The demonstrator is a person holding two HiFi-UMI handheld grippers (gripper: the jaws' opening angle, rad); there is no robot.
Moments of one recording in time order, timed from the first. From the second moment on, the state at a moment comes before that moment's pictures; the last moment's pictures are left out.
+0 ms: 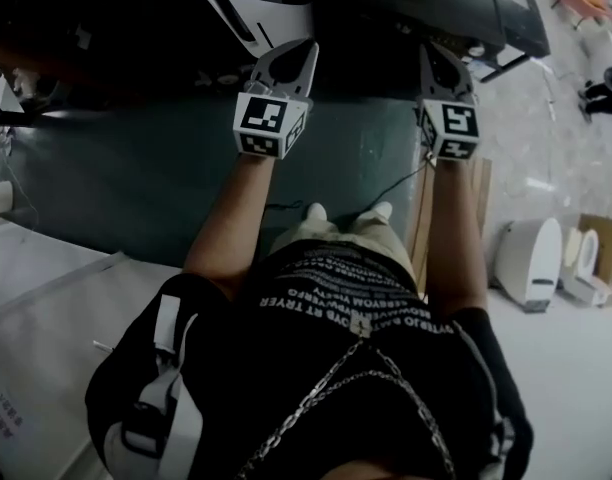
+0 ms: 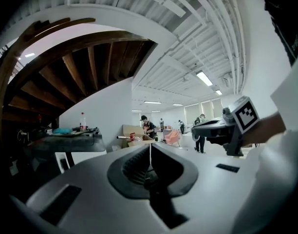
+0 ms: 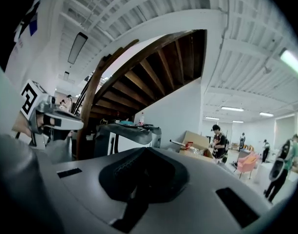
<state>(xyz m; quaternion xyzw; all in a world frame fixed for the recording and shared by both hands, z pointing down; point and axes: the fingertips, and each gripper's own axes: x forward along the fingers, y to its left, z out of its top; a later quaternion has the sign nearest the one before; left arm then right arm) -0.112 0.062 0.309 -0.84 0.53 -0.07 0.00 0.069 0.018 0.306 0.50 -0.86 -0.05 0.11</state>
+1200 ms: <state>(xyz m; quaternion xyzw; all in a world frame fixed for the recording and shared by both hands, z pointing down) -0.148 0.099 0.292 -0.86 0.50 -0.04 0.00 0.072 0.103 0.305 0.52 -0.85 0.02 0.09</state>
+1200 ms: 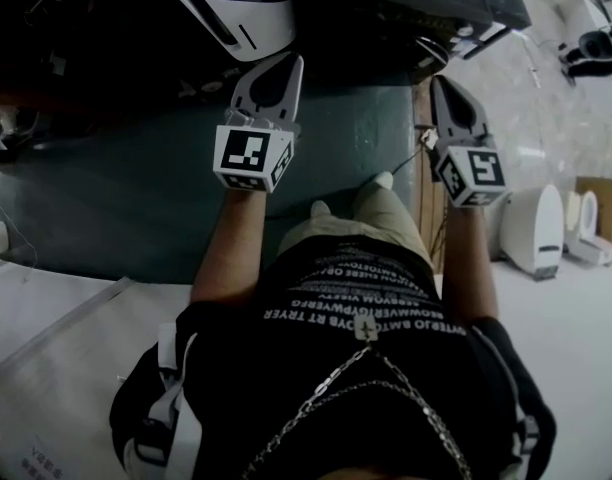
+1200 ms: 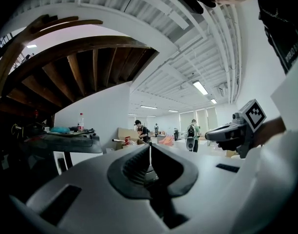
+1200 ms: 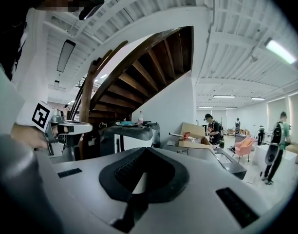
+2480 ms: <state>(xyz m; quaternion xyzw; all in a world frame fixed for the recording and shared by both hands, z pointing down) -0.052 -0.093 0.324 -0.86 0.51 -0.09 -0.04 0.109 -0.083 0.331 0.43 -0.89 0.06 0.10</state>
